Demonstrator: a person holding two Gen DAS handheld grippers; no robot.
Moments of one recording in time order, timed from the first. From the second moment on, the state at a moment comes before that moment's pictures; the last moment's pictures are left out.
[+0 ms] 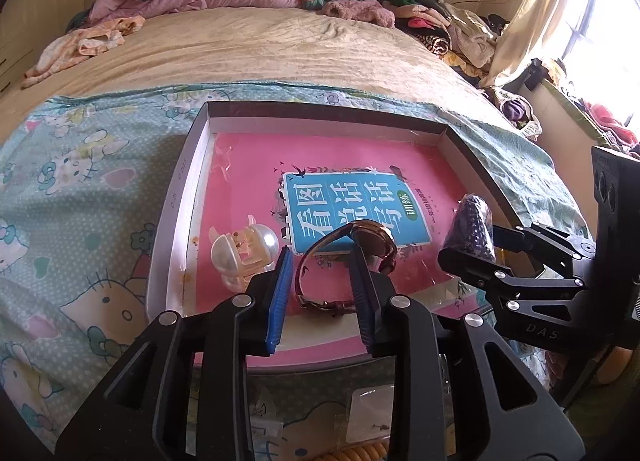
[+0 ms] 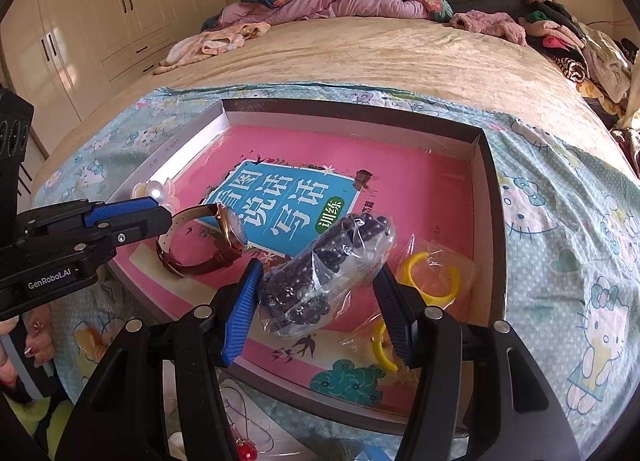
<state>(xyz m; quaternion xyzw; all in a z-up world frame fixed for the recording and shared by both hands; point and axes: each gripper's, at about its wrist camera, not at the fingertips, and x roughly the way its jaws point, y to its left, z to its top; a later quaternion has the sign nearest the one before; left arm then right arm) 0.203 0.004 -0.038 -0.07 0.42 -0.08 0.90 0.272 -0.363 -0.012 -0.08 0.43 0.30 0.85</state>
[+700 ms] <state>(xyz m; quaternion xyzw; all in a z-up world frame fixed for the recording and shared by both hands) 0.178 0.012 -0.018 -0.08 0.40 -0.05 0.91 0.259 -0.380 0.004 -0.06 0.41 0.30 0.86</state>
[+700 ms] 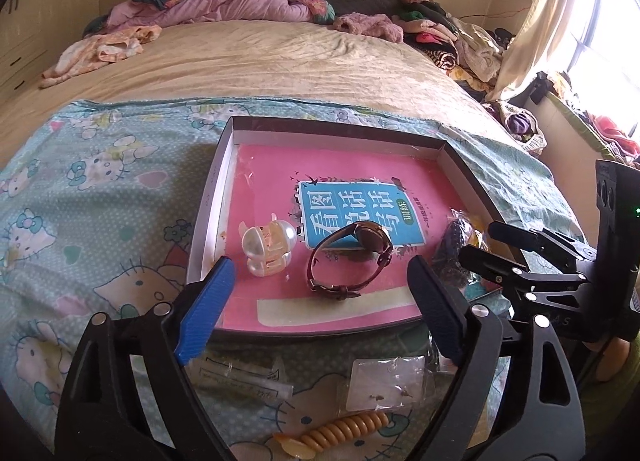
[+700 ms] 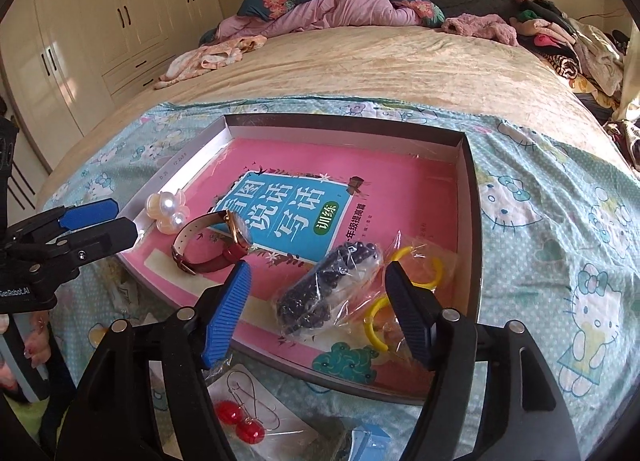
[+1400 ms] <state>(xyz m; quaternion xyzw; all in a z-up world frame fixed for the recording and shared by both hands) 0.155 0.025 0.011 -0.09 0.37 -0.04 0.93 0.229 -0.402 0.052 -0.04 0.37 0.29 0.88</state>
